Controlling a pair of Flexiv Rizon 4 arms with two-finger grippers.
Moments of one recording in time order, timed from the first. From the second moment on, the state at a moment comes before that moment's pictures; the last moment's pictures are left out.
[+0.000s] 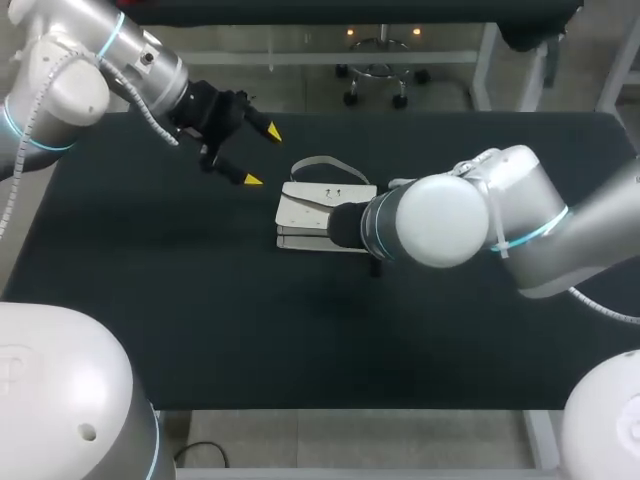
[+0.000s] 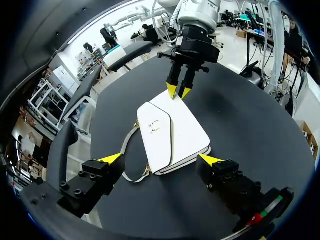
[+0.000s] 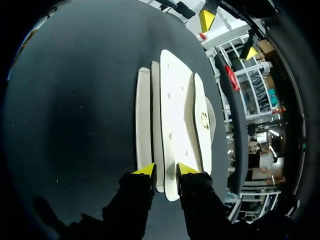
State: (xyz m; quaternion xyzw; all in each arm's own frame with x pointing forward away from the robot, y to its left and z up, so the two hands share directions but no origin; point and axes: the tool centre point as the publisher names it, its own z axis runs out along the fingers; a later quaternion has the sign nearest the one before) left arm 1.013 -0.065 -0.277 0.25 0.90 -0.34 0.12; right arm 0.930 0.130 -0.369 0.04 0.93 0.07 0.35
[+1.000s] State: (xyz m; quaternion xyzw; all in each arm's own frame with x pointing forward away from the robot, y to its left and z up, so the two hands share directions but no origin) left arm 1.011 -0.074 -0.275 0.30 0.88 -0.34 0.13; right arm 0.935 0.130 -0.370 0.04 0.93 0.07 0.35
